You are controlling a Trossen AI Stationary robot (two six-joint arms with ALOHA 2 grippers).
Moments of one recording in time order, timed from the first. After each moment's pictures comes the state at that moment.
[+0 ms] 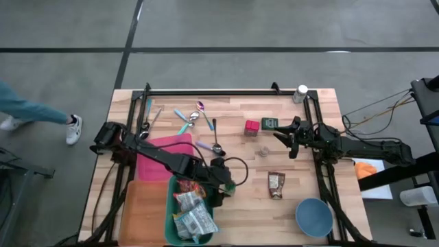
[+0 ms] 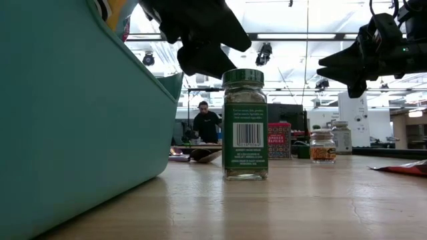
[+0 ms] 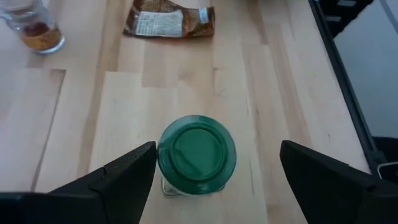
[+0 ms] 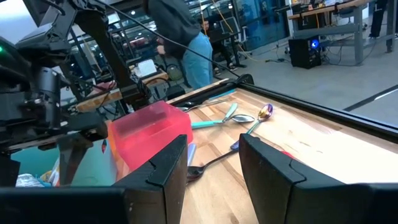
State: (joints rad) left arm -0.31 1.83 1.25 -0.21 -0.06 -0.29; right arm -0.17 0.28 0.02 0.27 0.11 0.34
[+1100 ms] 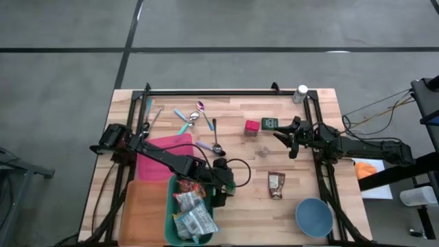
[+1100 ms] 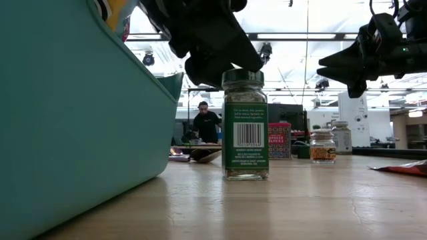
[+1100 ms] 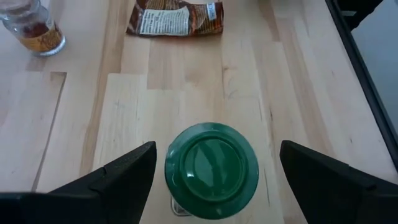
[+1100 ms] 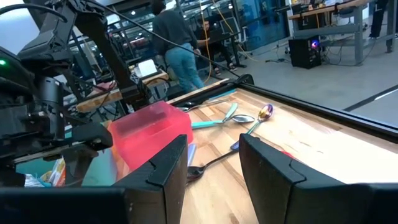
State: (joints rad) left arm -0.30 1.89 1.26 -0.16 -0.08 -0.26; right arm -0.17 0.28 0.02 0.27 0.11 0.34
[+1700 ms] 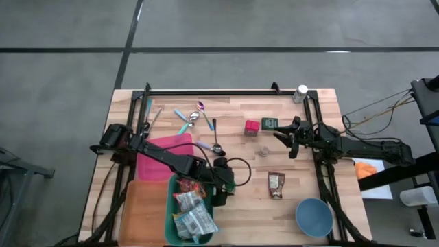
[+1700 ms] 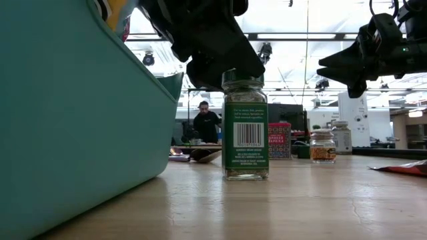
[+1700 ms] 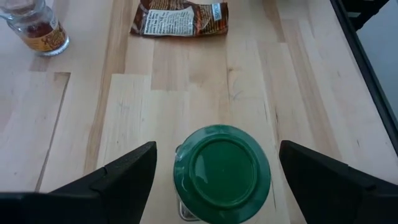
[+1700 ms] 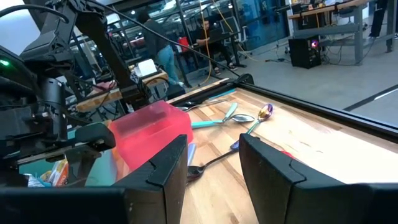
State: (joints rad) left arm -0.30 1.90 1.25 -0.15 -0.08 -0.26; right arm -0.17 0.29 0.02 0.27 0.11 0.34
